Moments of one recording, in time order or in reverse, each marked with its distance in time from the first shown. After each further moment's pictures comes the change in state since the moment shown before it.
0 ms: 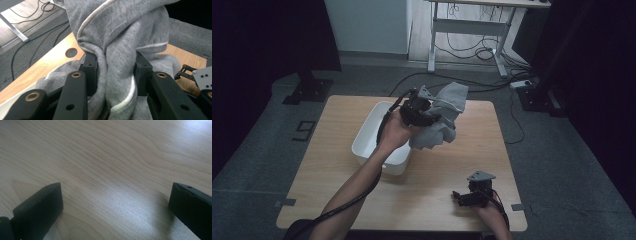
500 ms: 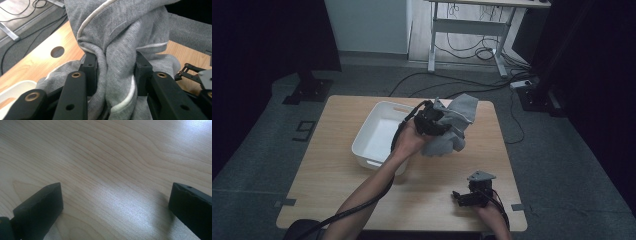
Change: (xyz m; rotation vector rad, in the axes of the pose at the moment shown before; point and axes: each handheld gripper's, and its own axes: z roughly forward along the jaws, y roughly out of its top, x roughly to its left) left arm -0.020 -0.012 0.050 0.026 -0.025 0.008; right arm 0.000 0.000 0.000 -0.001 -0.002 0.000
